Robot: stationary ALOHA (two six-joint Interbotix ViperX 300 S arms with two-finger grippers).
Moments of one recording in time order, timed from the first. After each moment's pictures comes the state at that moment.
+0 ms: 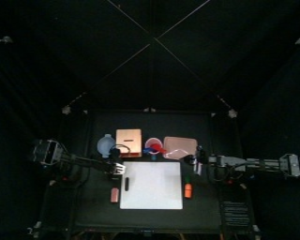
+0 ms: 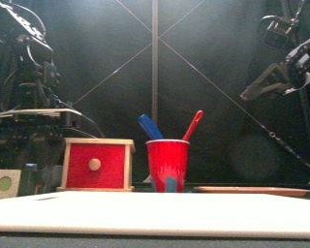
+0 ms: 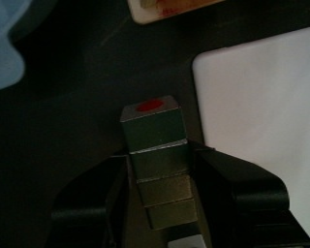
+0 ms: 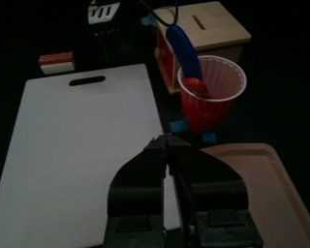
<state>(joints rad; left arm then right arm) -0.07 -0.07 0.82 0.25 0.75 -1.61 -0.17 -0.84 1.21 -0.02 -0.05 0.02</state>
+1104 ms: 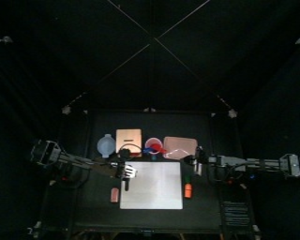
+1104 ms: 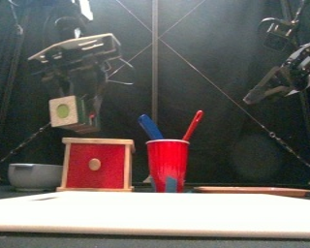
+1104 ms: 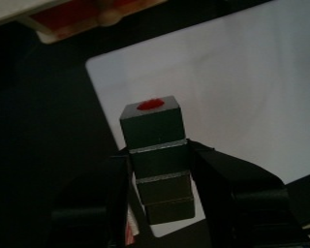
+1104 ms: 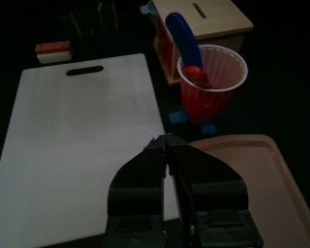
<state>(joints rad) -0.20 -0.07 0.42 0.29 1.05 -1.60 -0.17 -0.84 1.22 -0.02 -0.01 0.02</state>
